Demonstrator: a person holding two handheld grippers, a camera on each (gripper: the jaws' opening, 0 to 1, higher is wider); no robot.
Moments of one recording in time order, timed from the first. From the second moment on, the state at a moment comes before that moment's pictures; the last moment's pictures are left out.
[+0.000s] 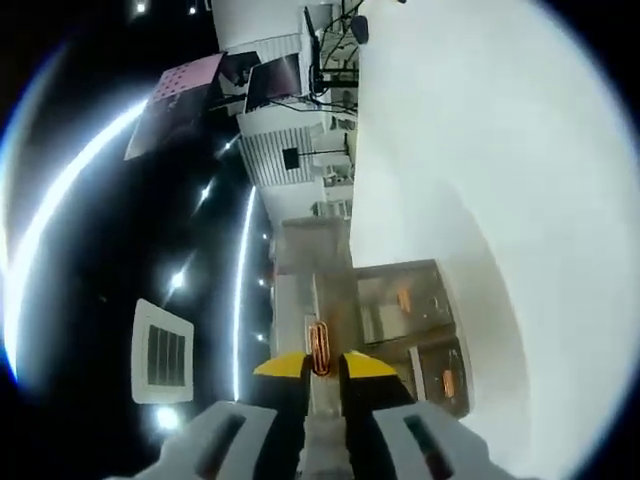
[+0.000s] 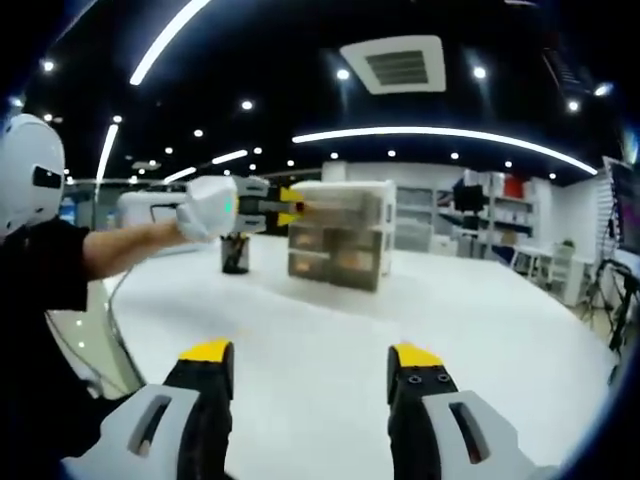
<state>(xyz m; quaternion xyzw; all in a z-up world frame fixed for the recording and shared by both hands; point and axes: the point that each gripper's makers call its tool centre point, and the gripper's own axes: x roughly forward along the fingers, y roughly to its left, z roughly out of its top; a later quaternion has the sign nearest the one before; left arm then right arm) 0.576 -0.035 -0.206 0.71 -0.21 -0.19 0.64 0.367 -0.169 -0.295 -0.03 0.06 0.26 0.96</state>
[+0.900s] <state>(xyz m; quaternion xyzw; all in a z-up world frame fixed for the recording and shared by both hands) 0.598 -0.035 -0.199 0.70 -0.20 -0.19 0.66 0.368 -0.171 -0.297 -0.03 0.06 0.26 0.96</state>
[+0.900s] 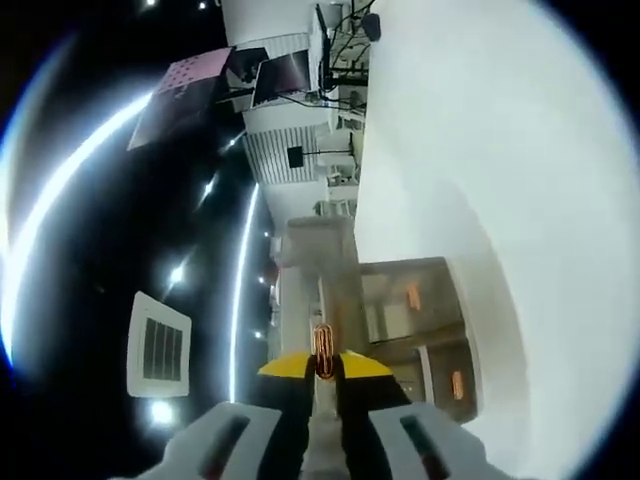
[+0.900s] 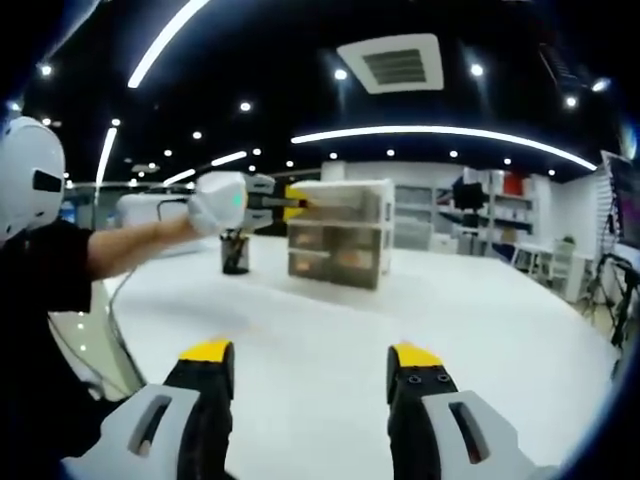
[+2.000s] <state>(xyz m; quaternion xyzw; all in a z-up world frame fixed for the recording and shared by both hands) 0.650 -0.040 -0.200 0.72 -0.18 -0.20 0.64 0.359 -0.180 -0.302 -0.03 0.07 0.25 0.97</state>
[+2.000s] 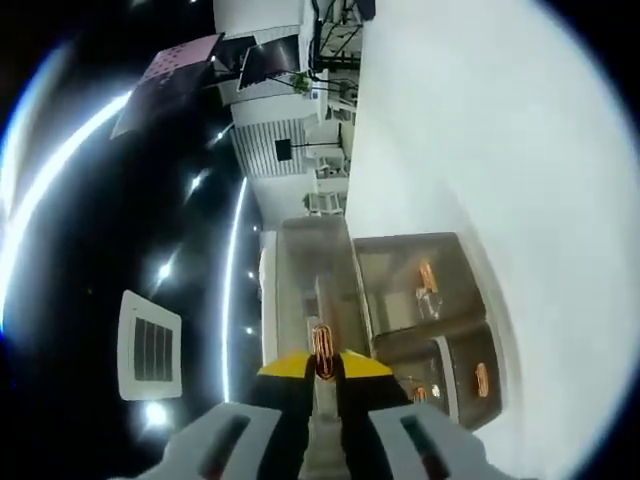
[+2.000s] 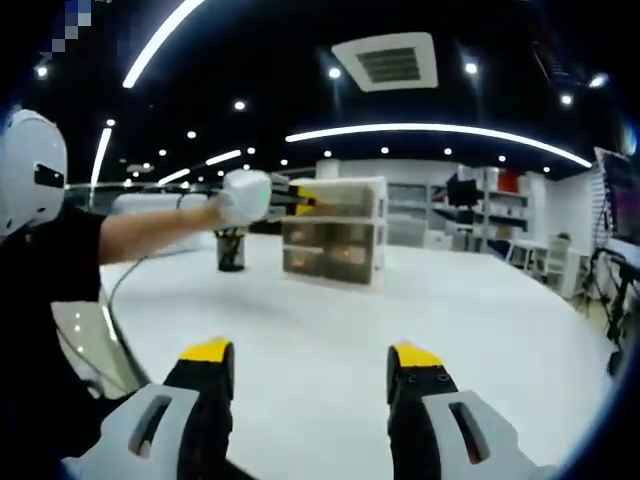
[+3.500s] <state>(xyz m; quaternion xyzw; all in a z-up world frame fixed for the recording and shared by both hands) 0.684 -0.038 -0.199 0.72 -0.16 -0.19 0.65 0.352 -0.194 -0.300 -0.02 0.06 0.23 0.97</state>
